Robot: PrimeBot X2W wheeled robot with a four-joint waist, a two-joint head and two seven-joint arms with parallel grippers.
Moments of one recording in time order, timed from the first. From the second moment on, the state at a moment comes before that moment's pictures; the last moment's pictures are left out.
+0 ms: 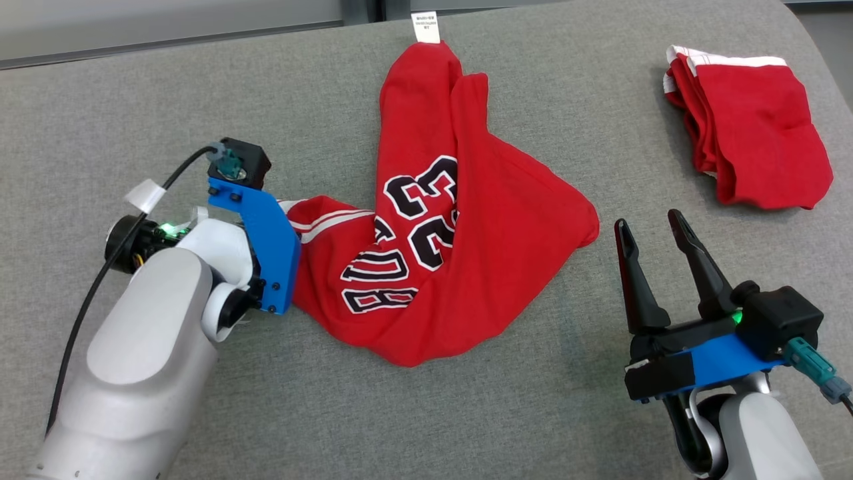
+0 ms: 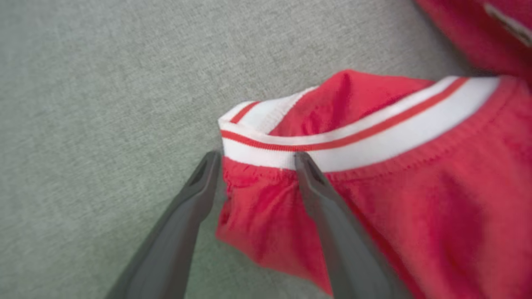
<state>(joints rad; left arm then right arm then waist) -0.72 0.27 -0.49 0.59 -0.44 -0.13 0.72 -0.22 -0.05 0.06 0.09 0.17 0.13 -0.17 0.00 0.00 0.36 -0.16</state>
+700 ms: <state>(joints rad) -0.53 0.27 -0.40 0.38 -0.47 0.02 0.21 -0.21 -0.05 0.05 0.11 0.17 0.13 -0.17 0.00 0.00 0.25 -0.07</state>
